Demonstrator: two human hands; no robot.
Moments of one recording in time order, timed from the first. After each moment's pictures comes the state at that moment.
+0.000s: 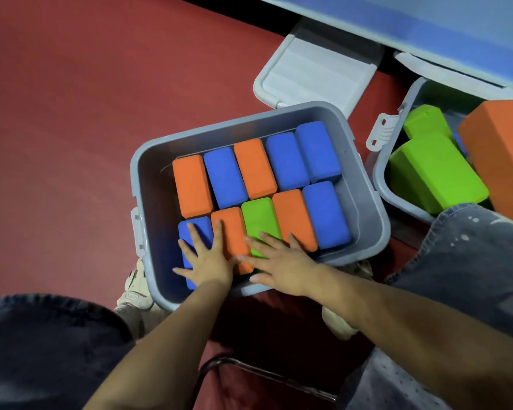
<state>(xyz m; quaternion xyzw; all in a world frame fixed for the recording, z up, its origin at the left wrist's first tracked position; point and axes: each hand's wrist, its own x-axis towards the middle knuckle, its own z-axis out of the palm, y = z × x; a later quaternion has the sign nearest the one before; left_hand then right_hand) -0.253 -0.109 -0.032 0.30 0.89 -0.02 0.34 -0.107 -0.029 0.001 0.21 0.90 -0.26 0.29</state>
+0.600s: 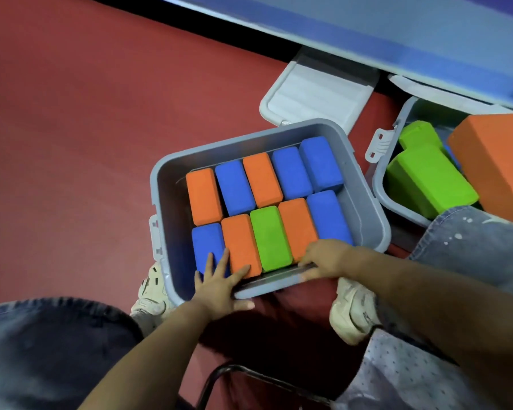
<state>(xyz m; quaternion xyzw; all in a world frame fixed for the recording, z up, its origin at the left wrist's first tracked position) -0.281 -0.163 -0.015 0.55 0.72 -0.13 0.41 -0.069 0.016 0.031 0.23 0.86 -0.25 0.38</state>
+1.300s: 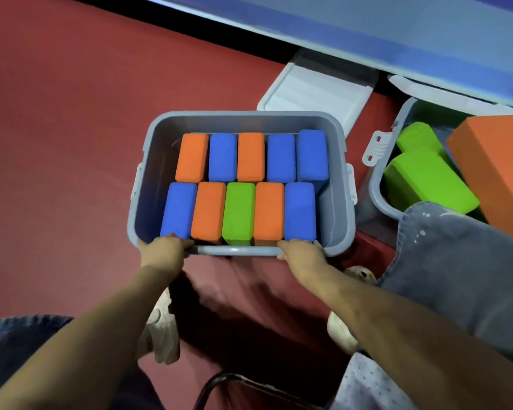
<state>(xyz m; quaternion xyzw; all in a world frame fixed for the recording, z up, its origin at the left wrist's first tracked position) -0.366 -0.110 0.009 0.51 0.81 -0.20 0.21 -0.106 0.001 -0.012 0.45 0.82 -0.24 0.25</state>
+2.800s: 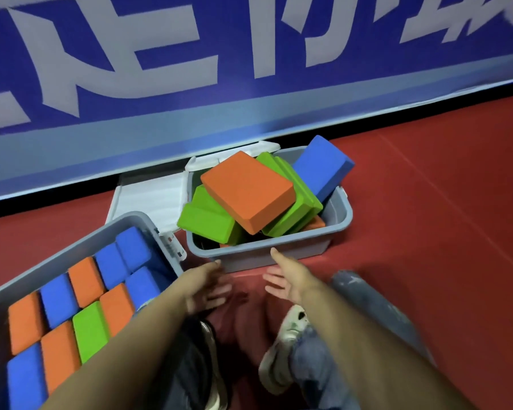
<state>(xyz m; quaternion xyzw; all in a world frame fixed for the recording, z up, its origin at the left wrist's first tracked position) 0.001 0.018 0.117 0.26 0.63 0.14 0.72 0.193 -0.030 0.111 0.60 0.06 -0.70 -0.39</state>
